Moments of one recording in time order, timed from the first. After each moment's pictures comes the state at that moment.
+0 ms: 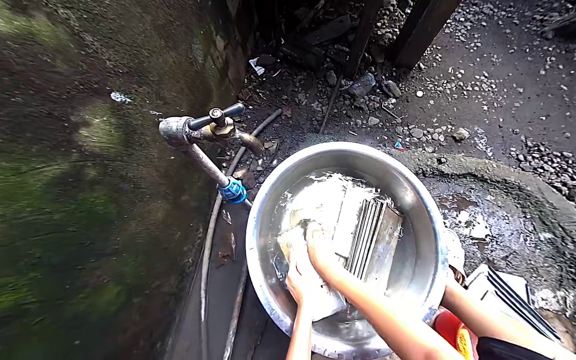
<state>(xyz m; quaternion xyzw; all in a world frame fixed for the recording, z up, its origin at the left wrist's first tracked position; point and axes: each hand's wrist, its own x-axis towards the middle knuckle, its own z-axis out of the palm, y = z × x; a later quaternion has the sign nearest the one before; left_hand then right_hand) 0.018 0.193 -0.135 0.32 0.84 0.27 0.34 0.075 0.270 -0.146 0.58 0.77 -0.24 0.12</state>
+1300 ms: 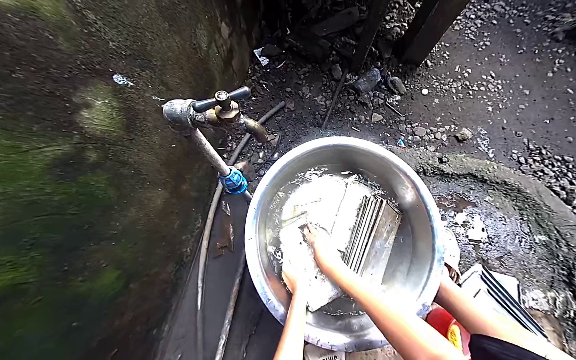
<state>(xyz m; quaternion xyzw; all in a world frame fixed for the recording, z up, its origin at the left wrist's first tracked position) 0.014 0.204 -0.136 0.22 0.87 0.21 0.40 0.098 0.265 -0.138 0.54 0.77 -0.35 0.03</state>
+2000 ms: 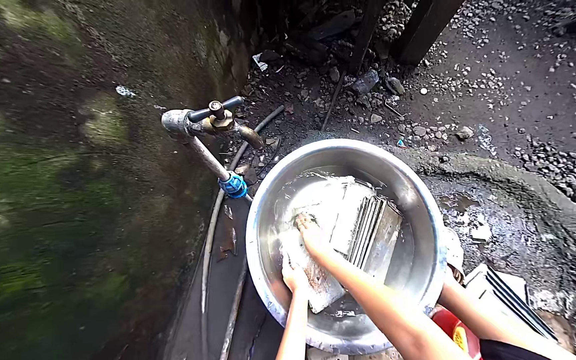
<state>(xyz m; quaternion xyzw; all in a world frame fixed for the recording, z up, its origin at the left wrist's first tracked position) 0.010 0.197 -0.155 0.19 0.84 0.32 0.40 0.067 0.300 -0.145 0.51 0.78 -0.36 0.08</state>
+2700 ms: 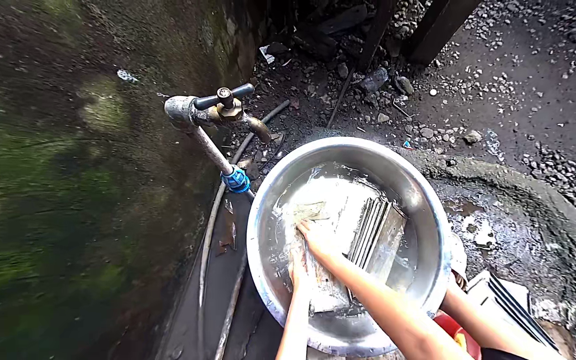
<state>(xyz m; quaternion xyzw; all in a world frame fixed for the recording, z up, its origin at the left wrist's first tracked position) 0.025 0.204 -0.145 -0.01 0.71 0.46 0.53 0.081 0.293 -0.151 0.48 0.80 -0.34 0.04</state>
